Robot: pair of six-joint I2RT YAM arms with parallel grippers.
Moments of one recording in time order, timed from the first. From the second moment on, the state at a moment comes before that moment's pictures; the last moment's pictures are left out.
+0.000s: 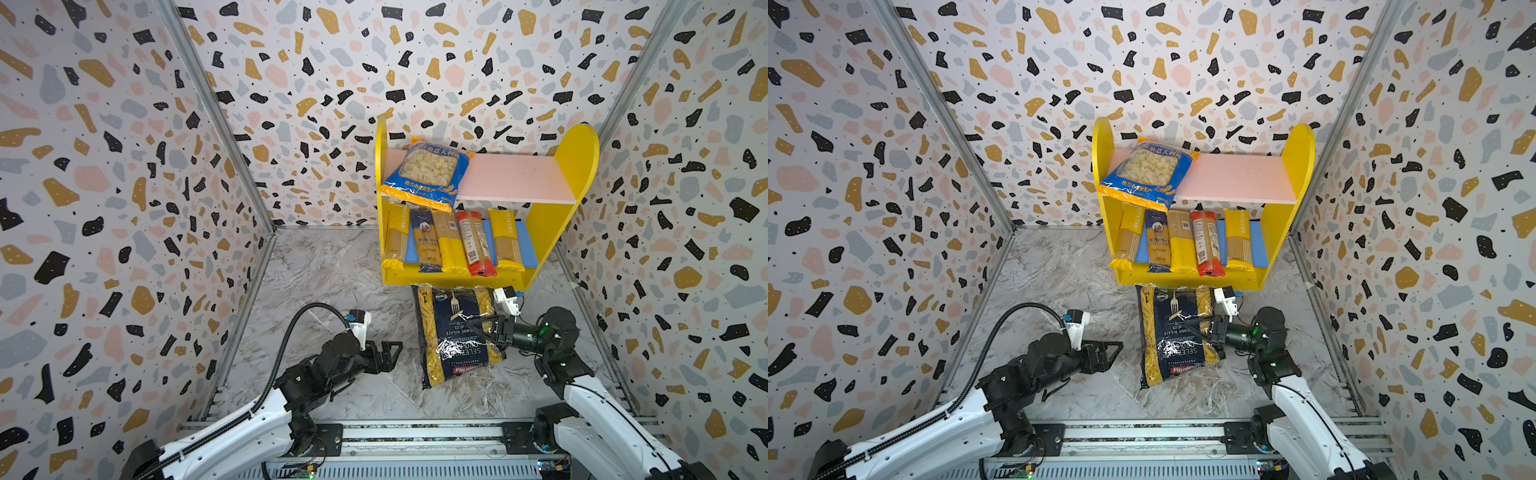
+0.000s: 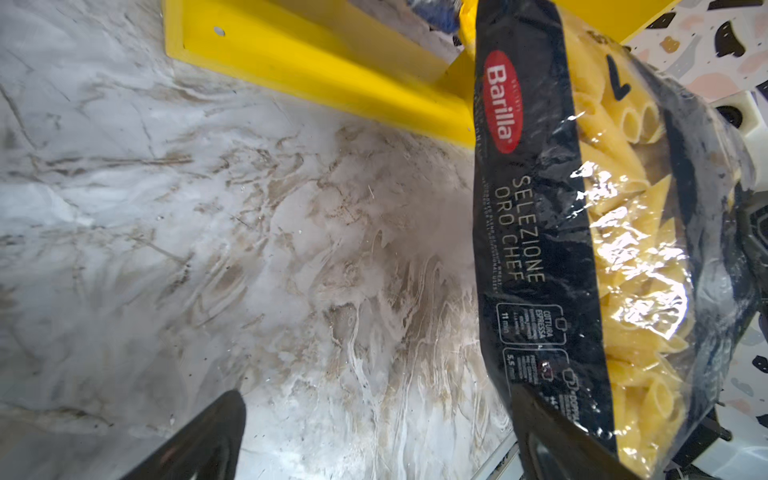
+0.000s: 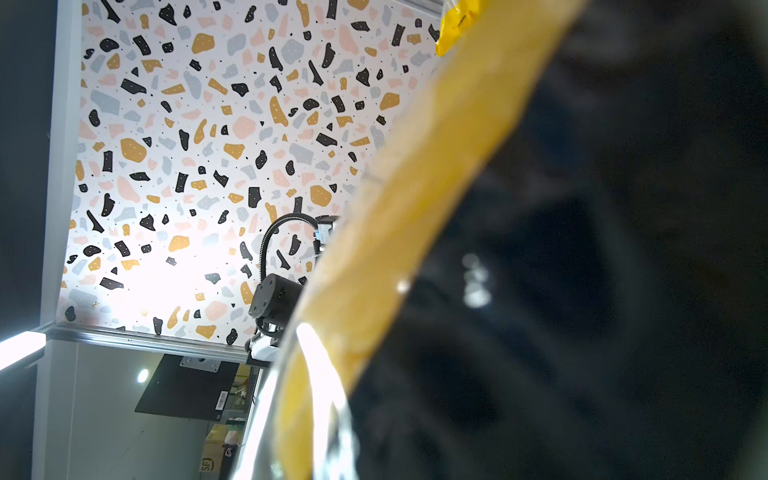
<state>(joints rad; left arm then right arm) -0.86 0.68 0.41 -0.23 -0.04 -0.75 0.24 0.76 0.35 0.34 -1.07 1.18</state>
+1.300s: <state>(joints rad) -0.86 0.62 0.55 -0.39 -0.04 -0.69 0.03 0.99 1.18 -0.01 -1.18 1.25</state>
